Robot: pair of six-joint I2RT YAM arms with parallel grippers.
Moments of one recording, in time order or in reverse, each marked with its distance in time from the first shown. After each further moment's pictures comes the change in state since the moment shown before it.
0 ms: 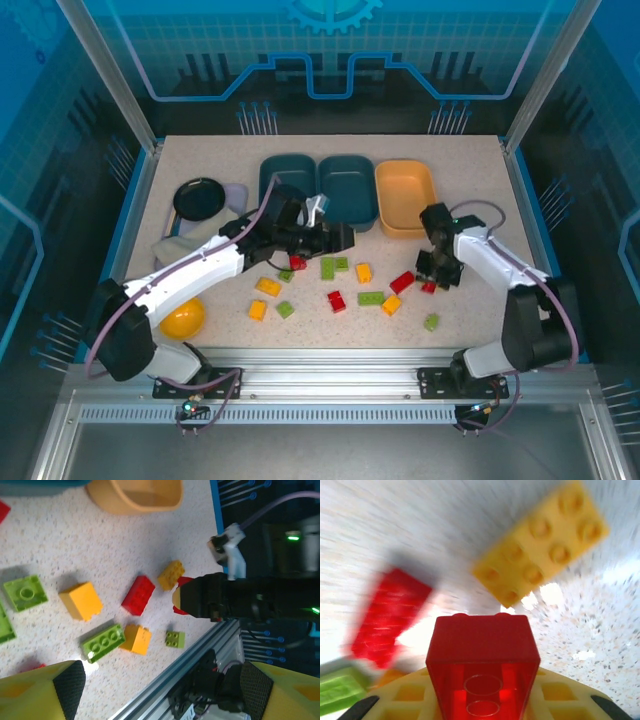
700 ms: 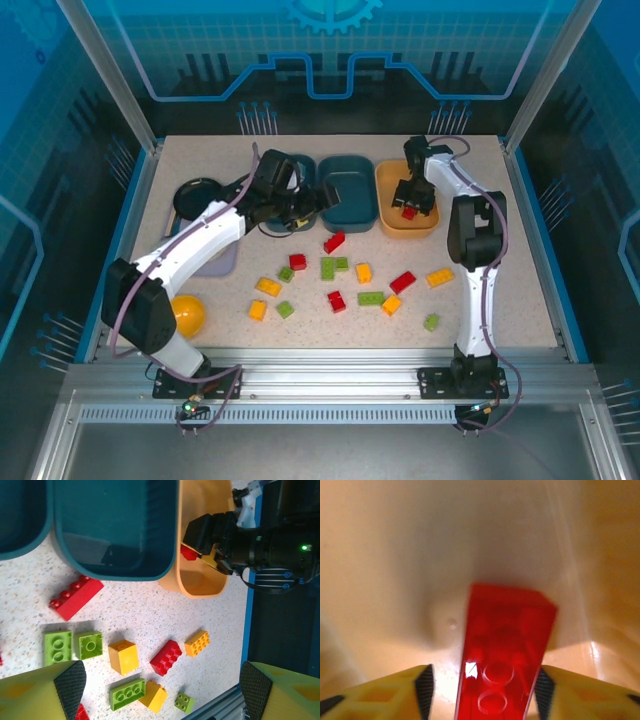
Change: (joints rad) left arm 0.163 0.139 0.235 -0.212 -0.126 -0.091; right arm -0.091 0.860 0.953 -0.037 -0.021 -0.136
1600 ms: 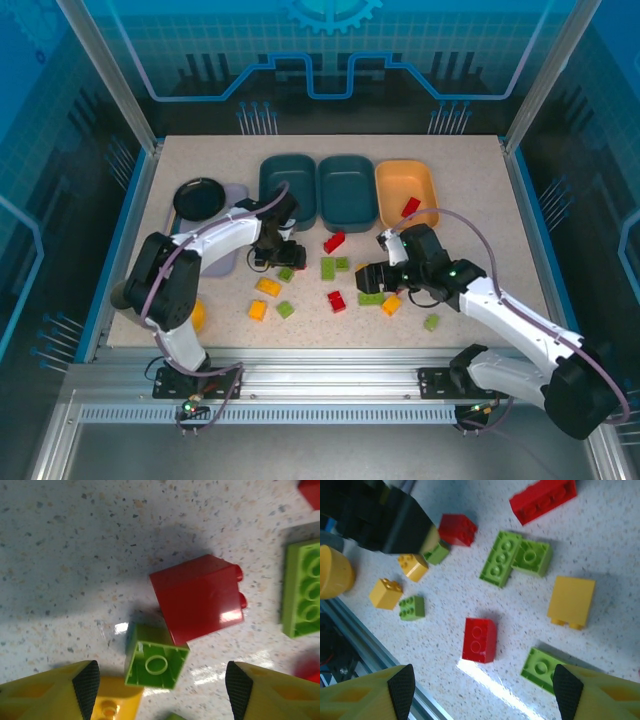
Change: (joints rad) left arm 0.032 0.204 -0.156 -0.294 -0.199 0.565; right arm 0.427 -1.232 -1.231 0.621 -0.333 -0.063
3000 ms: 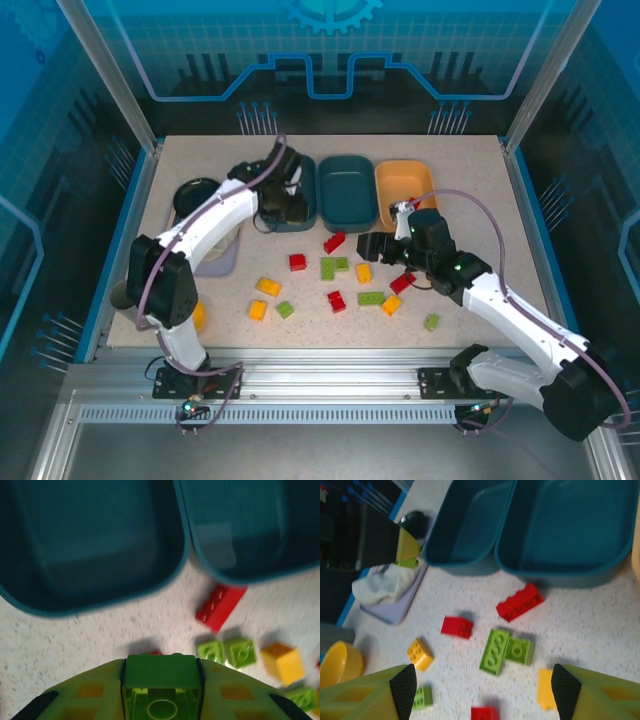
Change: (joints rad) left arm 0.035 0.042 0.445 -0.085 -0.085 -0.041; right arm -0.043 0.031 0.088 0.189 0.171 0.140
